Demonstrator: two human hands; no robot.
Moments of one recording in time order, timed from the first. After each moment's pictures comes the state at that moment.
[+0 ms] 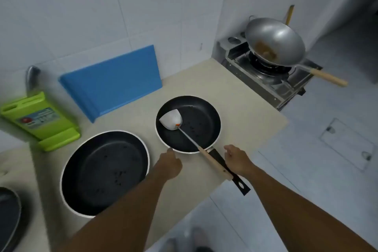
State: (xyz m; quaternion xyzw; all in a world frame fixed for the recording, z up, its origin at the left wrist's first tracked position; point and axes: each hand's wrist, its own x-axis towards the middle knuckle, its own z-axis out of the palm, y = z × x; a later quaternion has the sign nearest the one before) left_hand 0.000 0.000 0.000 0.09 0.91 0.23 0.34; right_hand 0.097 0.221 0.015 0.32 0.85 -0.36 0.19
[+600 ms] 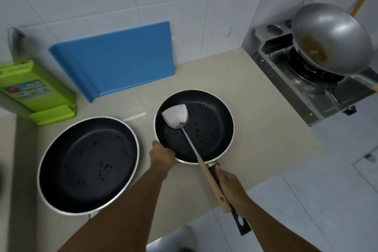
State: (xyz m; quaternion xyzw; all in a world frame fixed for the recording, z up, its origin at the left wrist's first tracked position) left_hand -0.052 0.051 -0.073 -0.28 0.78 0.50 0.24; right_hand 0.078 0.241 -0.070 0.33 0.76 -0.51 0.23
